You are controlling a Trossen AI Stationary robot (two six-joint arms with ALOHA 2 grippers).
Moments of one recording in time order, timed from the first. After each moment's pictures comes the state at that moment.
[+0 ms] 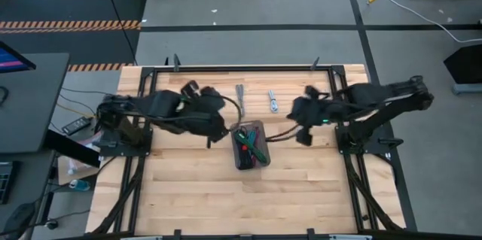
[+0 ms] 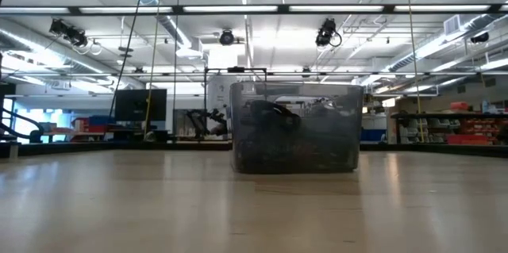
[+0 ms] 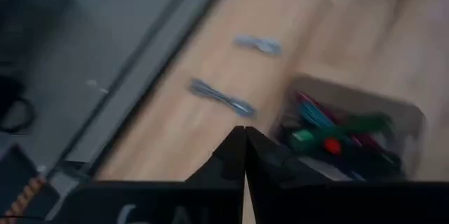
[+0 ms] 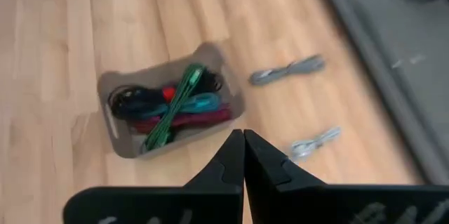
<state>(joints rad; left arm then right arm) -0.26 1.80 2.24 -1.57 -0.70 -0.60 0.27 1.24 1.46 -1.14 0.42 0.37</state>
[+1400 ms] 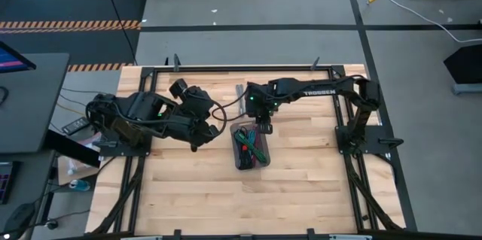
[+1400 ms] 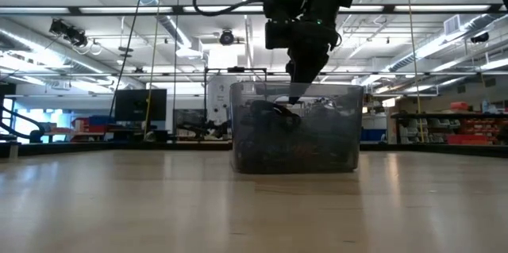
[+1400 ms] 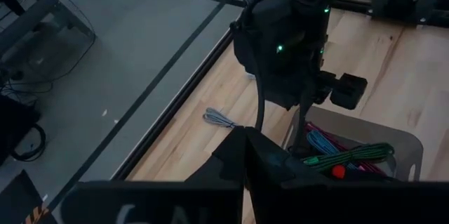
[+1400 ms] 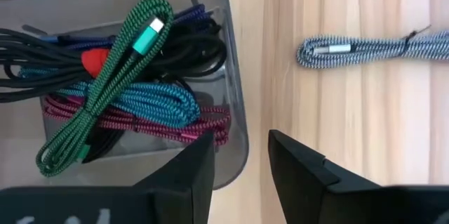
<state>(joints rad) -0.33 1.72 2.24 -1.57 -0.85 -0.62 -0.20 1.80 1.40 -0.81 -0.13 -0.16</state>
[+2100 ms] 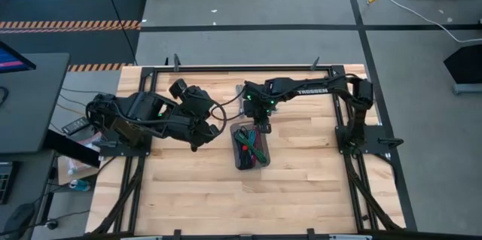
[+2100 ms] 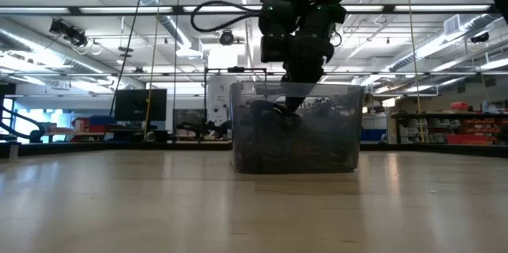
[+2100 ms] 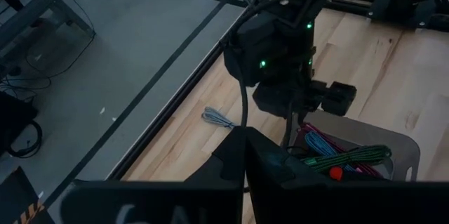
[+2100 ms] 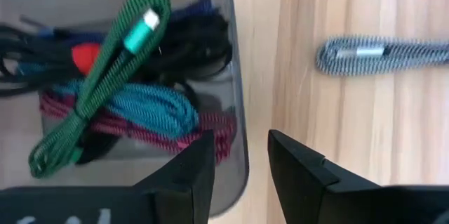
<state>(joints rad) -0.33 1.72 2.24 -1.57 -0.85 -0.64 -0.25 1.87 1.41 -0.78 -0.22 -0.22</state>
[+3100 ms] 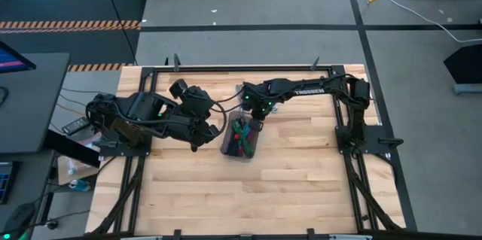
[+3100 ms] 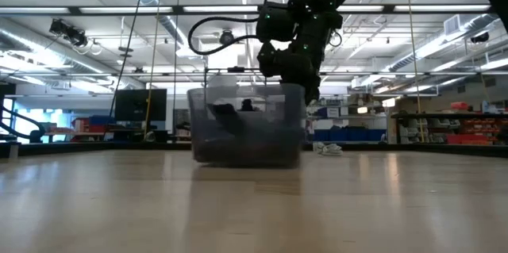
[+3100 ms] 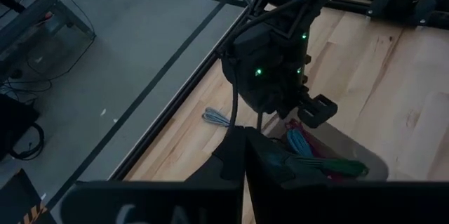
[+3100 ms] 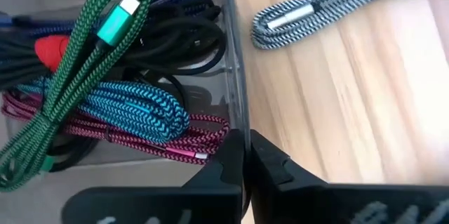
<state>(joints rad) -0.33 1.72 2.24 -1.57 -0.85 -0.63 -0.25 1.91 1.41 -0.76 -0.10 0.12</state>
